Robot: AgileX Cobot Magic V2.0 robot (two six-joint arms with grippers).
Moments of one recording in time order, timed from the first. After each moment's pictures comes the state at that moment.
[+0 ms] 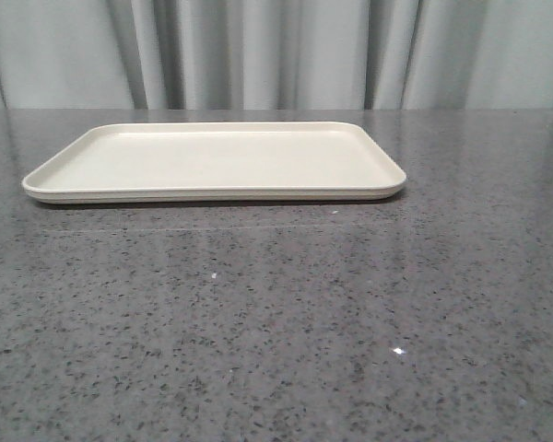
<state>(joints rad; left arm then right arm) -0.03 1.19 -1.02 0.17 1.12 -0.02 0.11 0.13 -0.32 0.09 0.15 0.04</state>
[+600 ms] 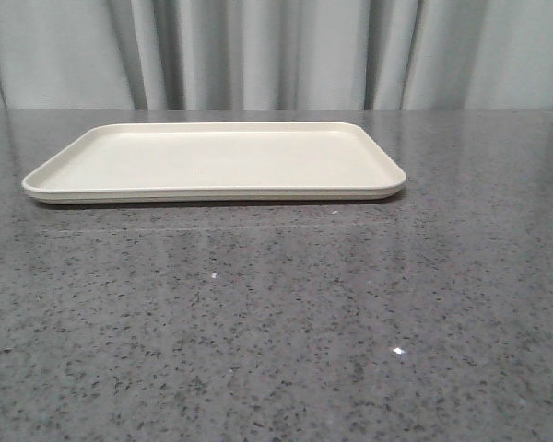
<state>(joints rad) -0.03 1.19 -1.00 0.18 1.11 -0.02 0.11 0.13 -0.32 0.09 0.12 0.04</state>
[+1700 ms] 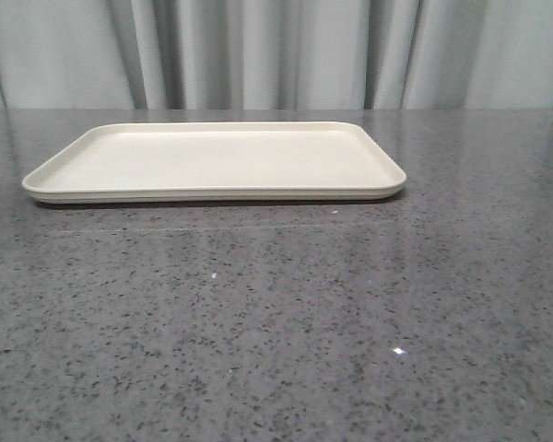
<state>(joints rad) -0.03 1.12 -1.18 0.04 1.11 0.05 0.11 0.13 -0.32 0.09 0.08 0.04</state>
